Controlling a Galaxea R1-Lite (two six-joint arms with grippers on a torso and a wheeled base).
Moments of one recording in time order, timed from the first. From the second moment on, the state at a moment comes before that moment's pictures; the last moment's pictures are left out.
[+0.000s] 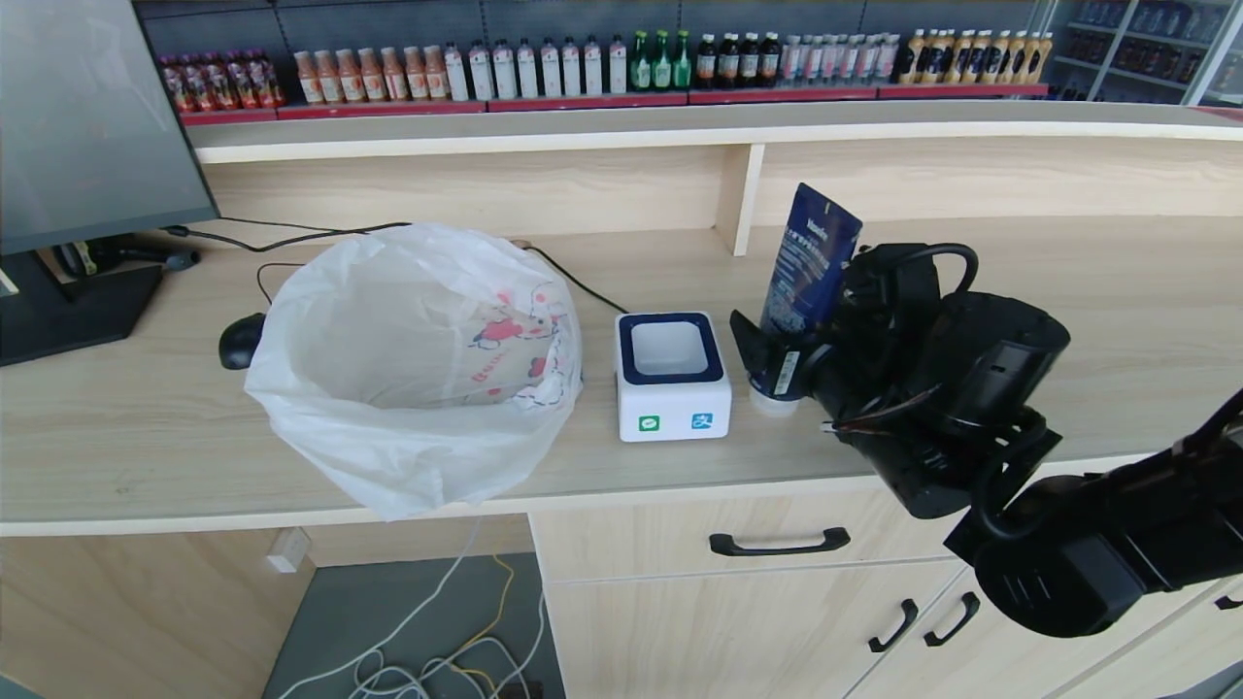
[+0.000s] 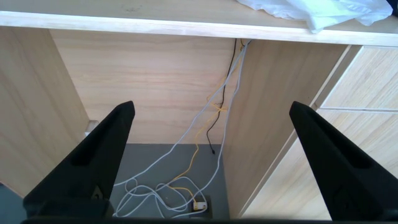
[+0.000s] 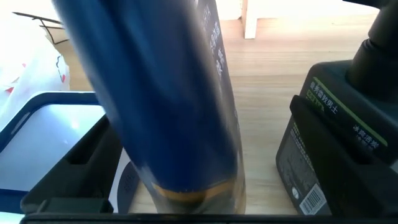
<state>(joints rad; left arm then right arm) 0.00 0.00 0.00 0.00 0.00 0.00 0.58 1.90 -0.83 -1.21 -0.39 -0.02</state>
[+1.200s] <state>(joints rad) 0.00 0.00 0.00 0.00 0.00 0.00 0.58 1.90 -0.83 -1.22 -0.38 -0.01</state>
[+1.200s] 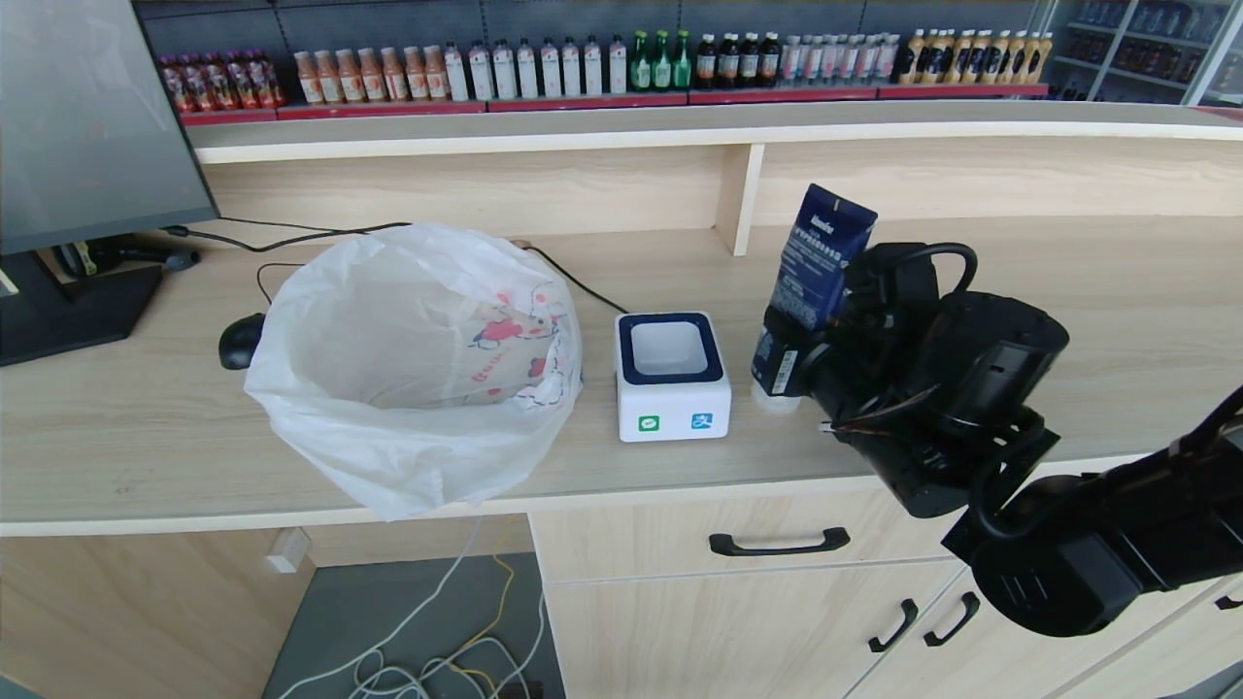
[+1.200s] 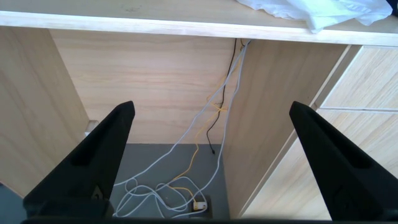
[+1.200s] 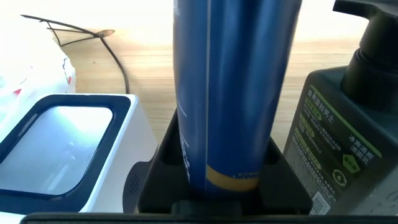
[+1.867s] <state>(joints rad) 0.00 0.00 0.00 0.00 0.00 0.00 0.58 1.84 -0.77 -1.22 -0.35 -0.01</state>
